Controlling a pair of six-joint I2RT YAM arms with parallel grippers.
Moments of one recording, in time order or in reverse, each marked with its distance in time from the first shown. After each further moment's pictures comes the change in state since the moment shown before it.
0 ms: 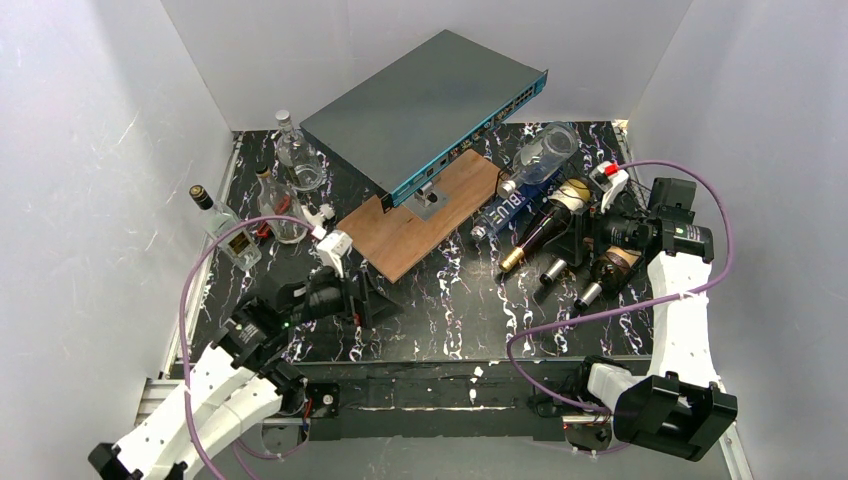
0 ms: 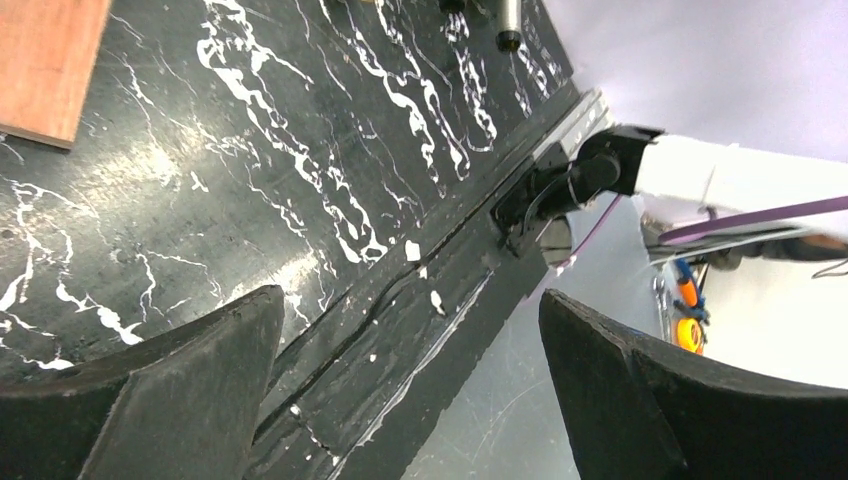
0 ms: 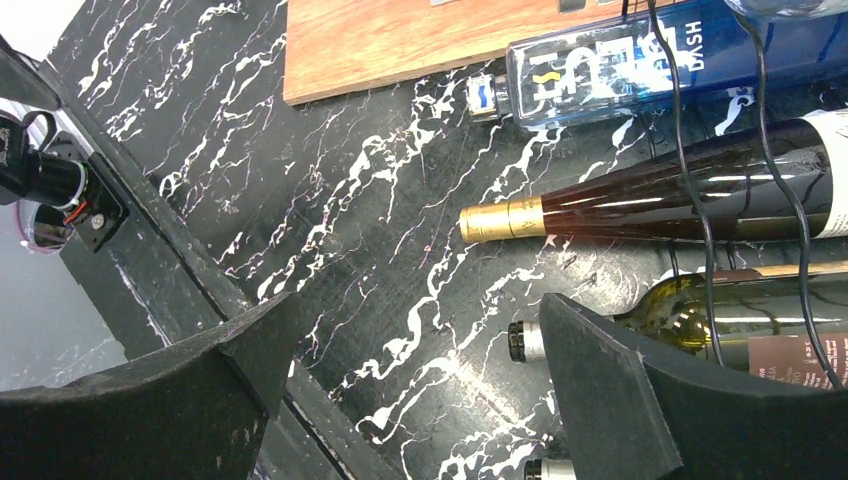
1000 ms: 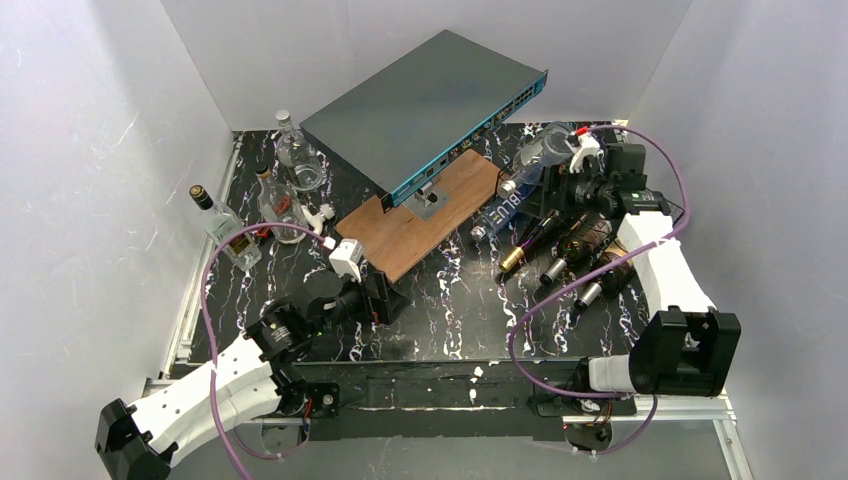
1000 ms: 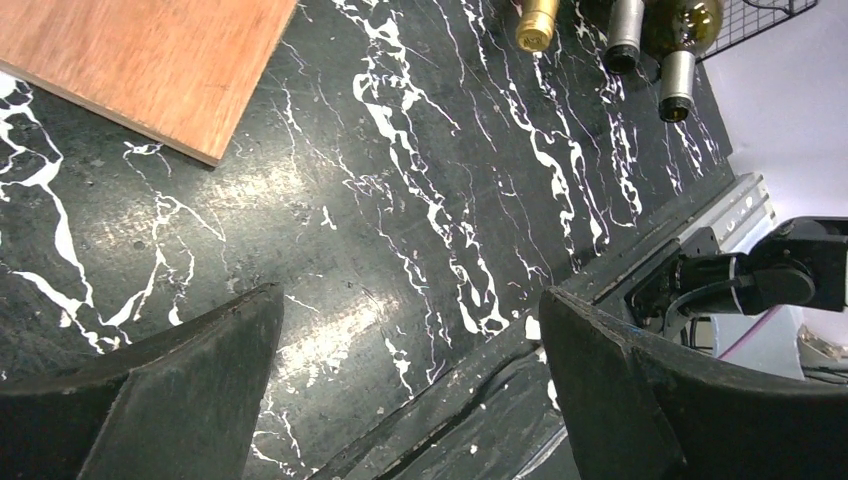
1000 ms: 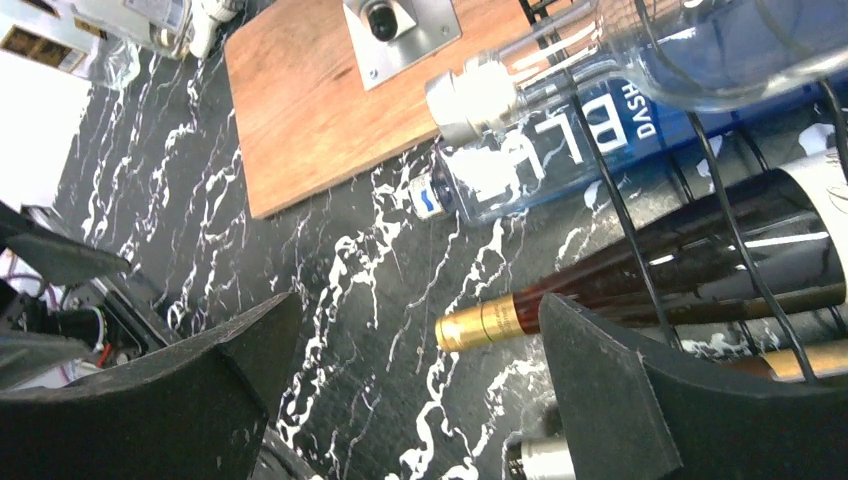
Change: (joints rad) left arm -0.211 0.102 -0.207 0.273 -0.451 -0.019; right arm 0.208 0.249 0.053 0.387 0.238 0.472
